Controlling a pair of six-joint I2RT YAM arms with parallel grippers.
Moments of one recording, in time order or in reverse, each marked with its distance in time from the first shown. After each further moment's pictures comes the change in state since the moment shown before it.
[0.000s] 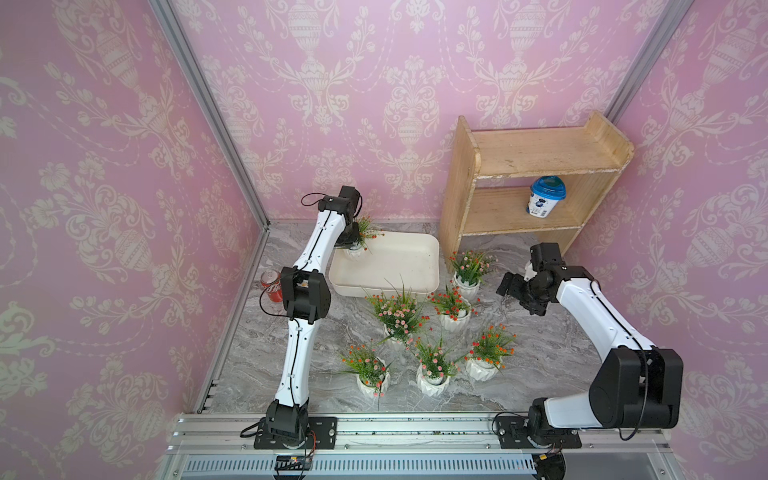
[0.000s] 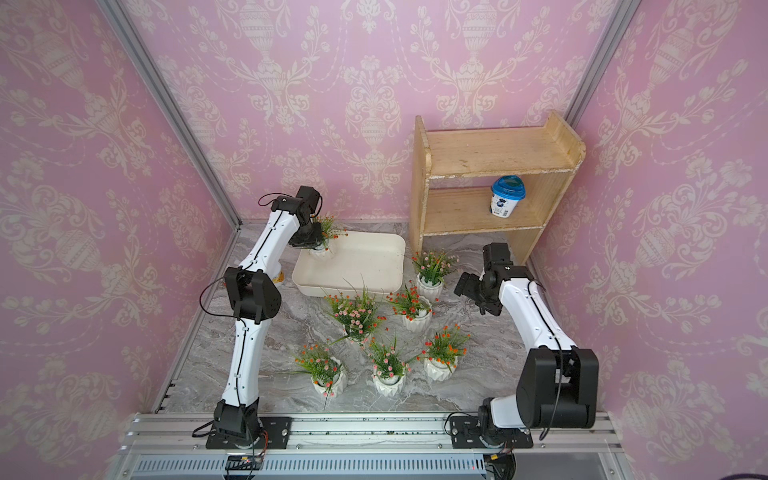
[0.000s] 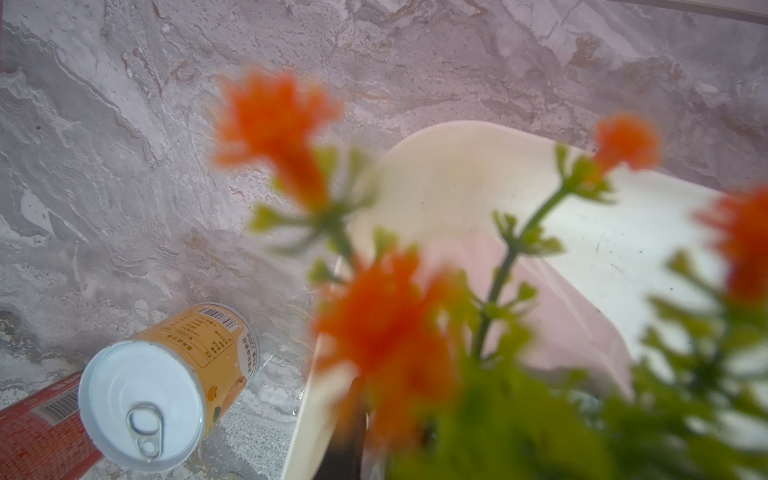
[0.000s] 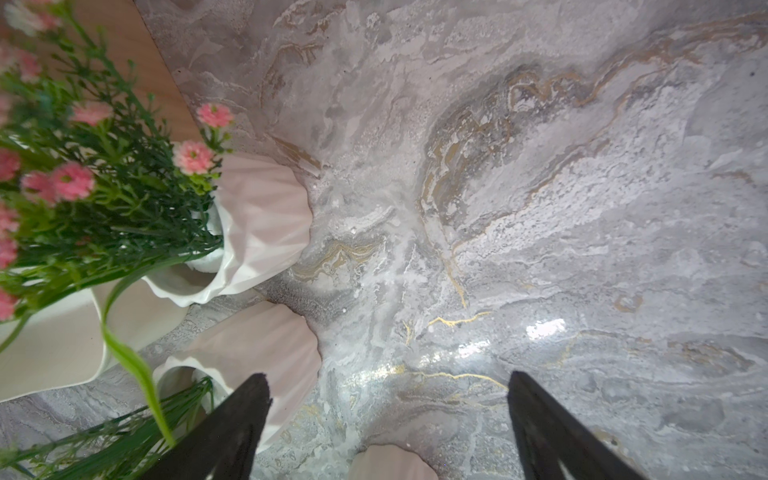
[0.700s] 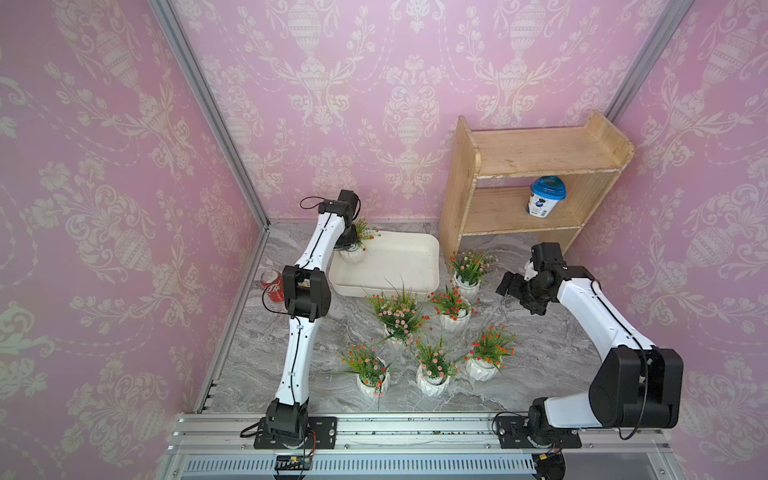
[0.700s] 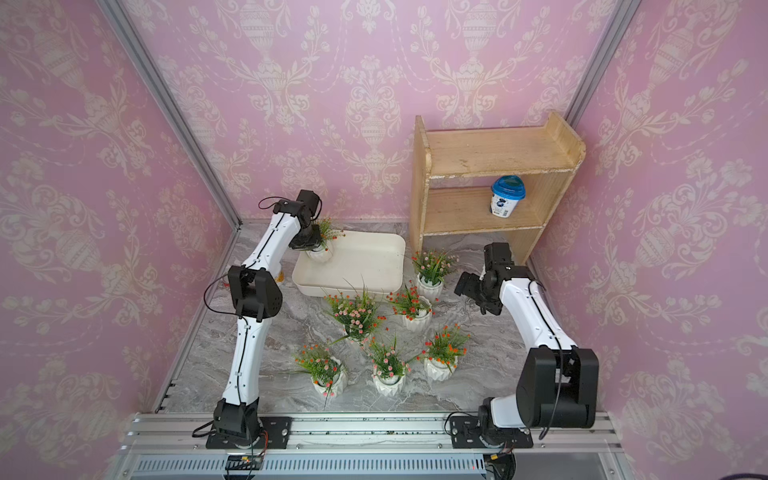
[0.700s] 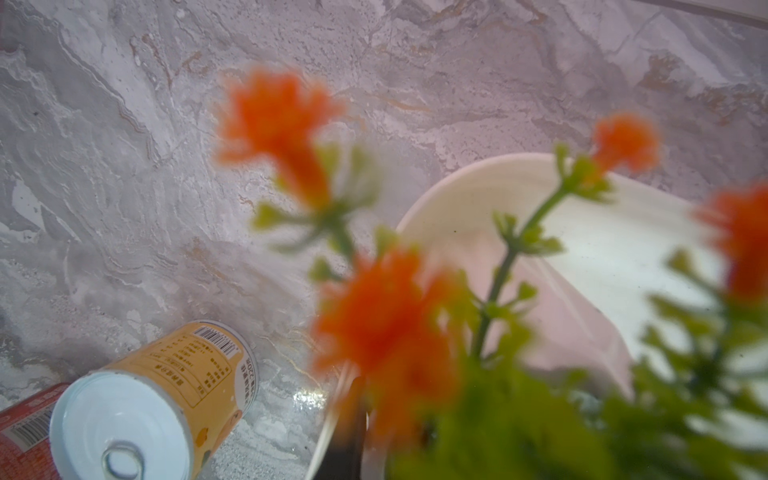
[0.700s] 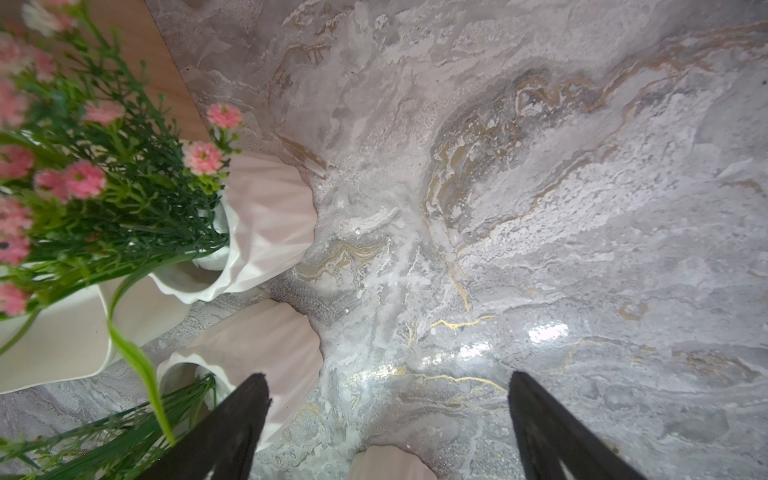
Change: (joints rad) left arm 0.015 0.049 0.003 0.042 -0.042 -0.050; right arm -0.011 0.000 0.000 0.007 -0.019 -0.018
